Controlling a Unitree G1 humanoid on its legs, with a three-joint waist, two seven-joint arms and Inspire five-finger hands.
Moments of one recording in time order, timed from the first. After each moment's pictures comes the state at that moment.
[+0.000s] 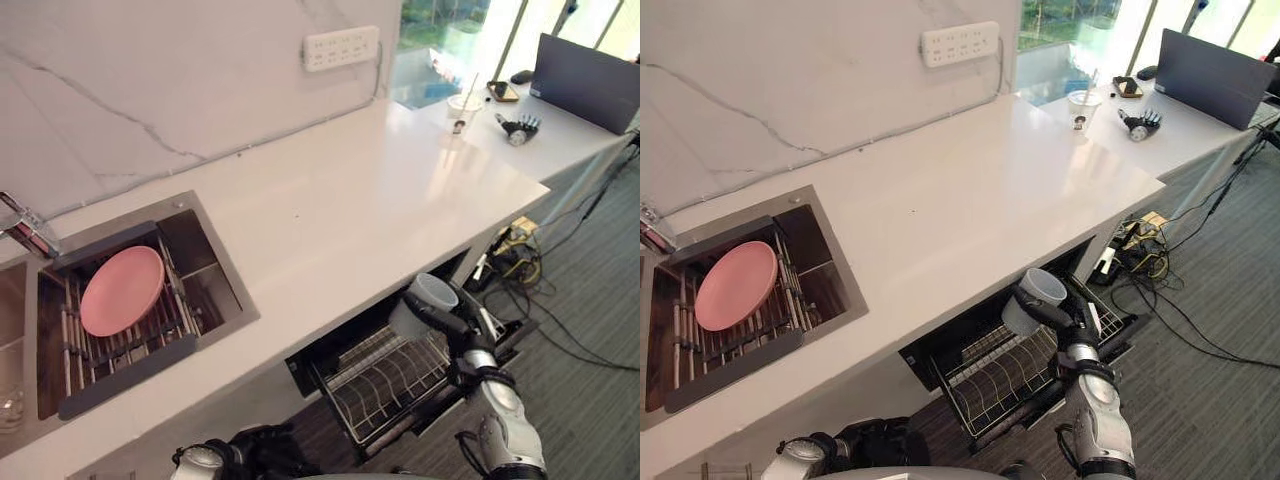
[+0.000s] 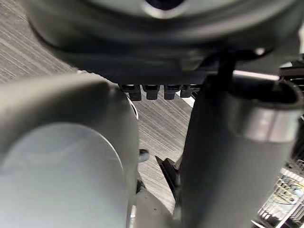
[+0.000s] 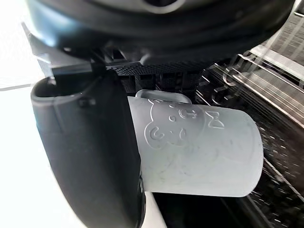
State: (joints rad) left arm 0.21 0.25 -0.16 0.40 0.12 0.52 -0.53; right arm 0.08 -0.13 -0.14 0.20 0.33 0.08 0.00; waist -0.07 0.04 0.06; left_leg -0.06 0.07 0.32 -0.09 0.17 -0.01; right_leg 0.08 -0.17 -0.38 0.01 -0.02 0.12
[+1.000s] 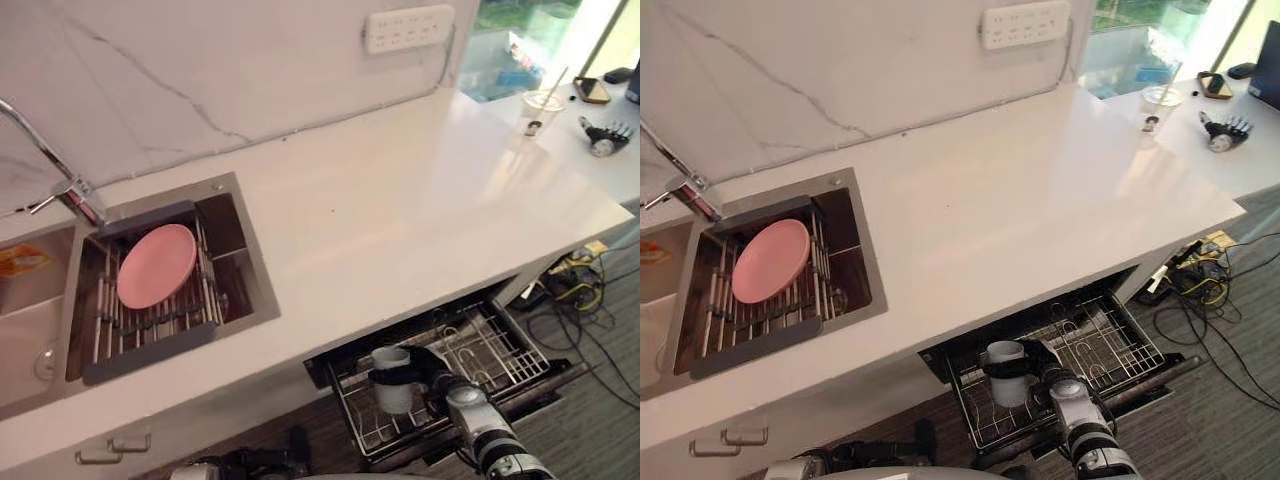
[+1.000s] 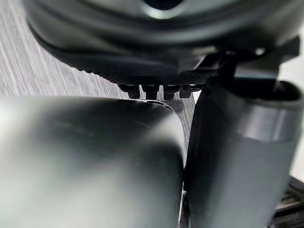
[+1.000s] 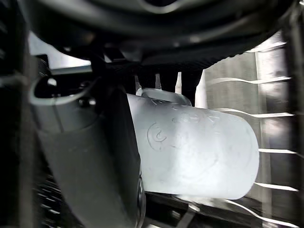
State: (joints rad) left arm 0.07 0.15 0.08 0.83 -0.06 0.52 -0.28; right arm -0.18 -0.21 0.08 0.89 -0.08 0.14 0.12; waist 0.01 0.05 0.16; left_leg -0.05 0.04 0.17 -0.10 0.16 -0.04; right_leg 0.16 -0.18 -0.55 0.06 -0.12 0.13
